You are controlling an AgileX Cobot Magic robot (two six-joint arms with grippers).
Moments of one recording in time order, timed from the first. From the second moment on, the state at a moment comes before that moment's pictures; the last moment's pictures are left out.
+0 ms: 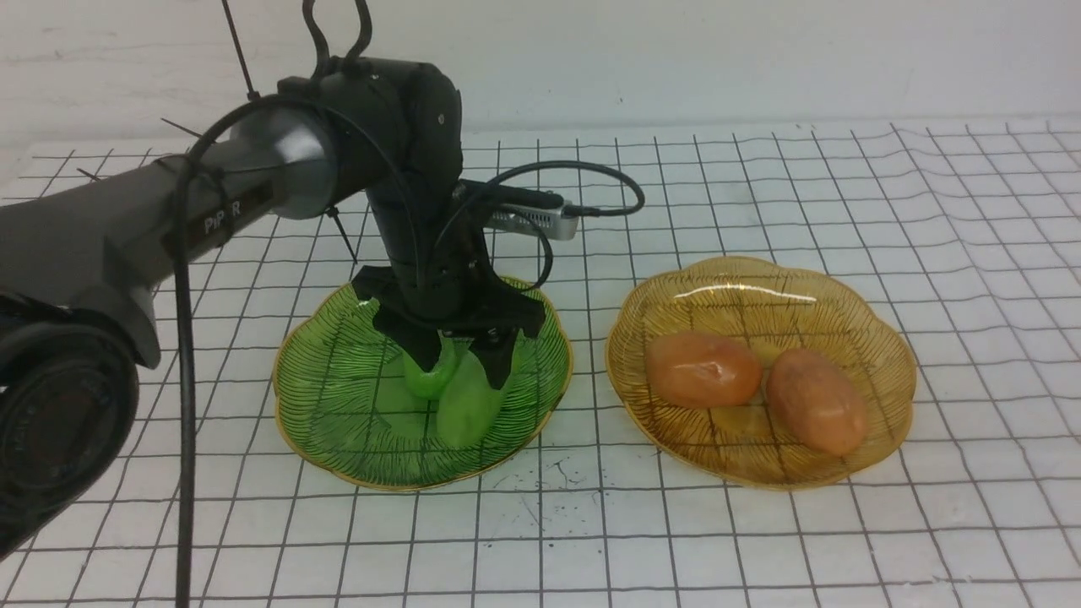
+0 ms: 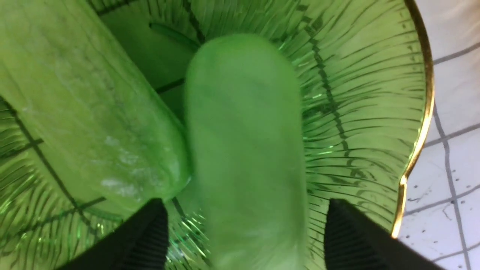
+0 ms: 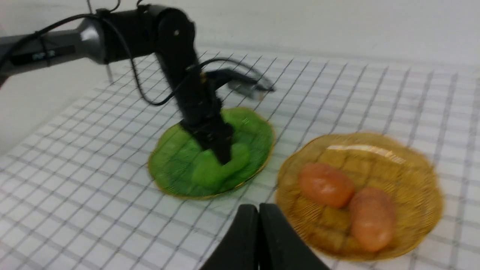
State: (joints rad) right arm 0.04 0.40 -1.03 0.50 1.15 -0.28; left arm -0.40 2.13 -1.81 -0.08 1.23 -0.02
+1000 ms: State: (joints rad) right arm 0.04 -0.02 -0.43 0.08 0.30 0.00; left arm -0.40 1.18 -1.37 0.00 1.25 0.06
